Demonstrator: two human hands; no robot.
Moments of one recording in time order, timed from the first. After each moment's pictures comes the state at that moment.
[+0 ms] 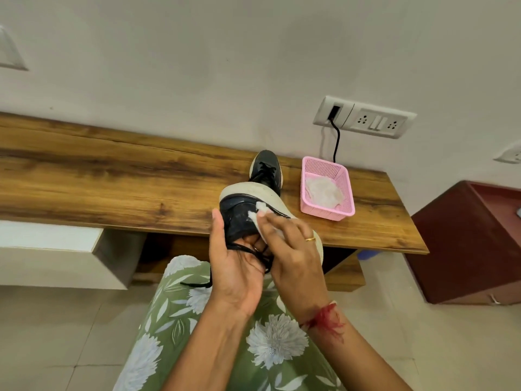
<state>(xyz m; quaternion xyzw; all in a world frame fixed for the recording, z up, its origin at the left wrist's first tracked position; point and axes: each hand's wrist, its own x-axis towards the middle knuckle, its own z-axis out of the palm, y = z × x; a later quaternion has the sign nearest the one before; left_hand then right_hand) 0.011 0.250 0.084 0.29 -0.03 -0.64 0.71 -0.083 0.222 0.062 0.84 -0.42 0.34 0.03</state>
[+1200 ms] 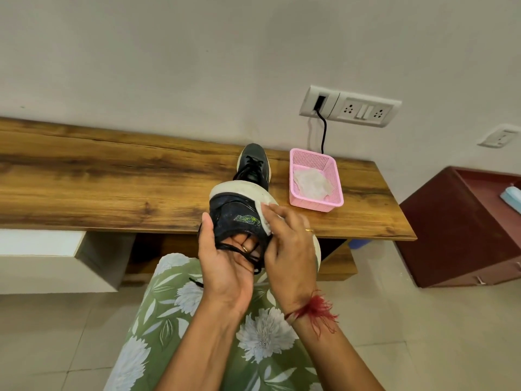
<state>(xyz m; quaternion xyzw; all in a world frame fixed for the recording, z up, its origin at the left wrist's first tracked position) 0.000 0.245 0.077 0.31 -0.02 -0.63 0.71 -0.083 0.221 0.063 0.74 -0.55 0.37 -0.06</state>
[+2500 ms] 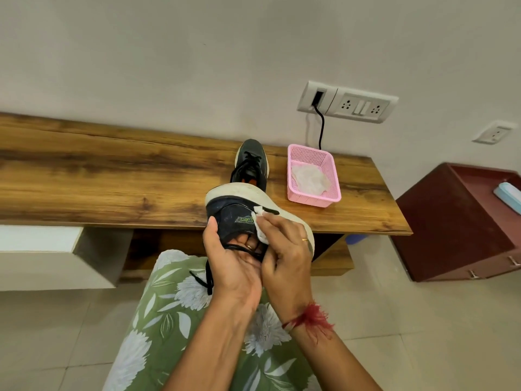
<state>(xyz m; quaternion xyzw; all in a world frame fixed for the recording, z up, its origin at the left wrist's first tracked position) -0.013 0.246 0.074 0.32 0.05 -0.62 0.71 -0.084 0.236 0.051 0.73 -0.53 0.42 -0.10</state>
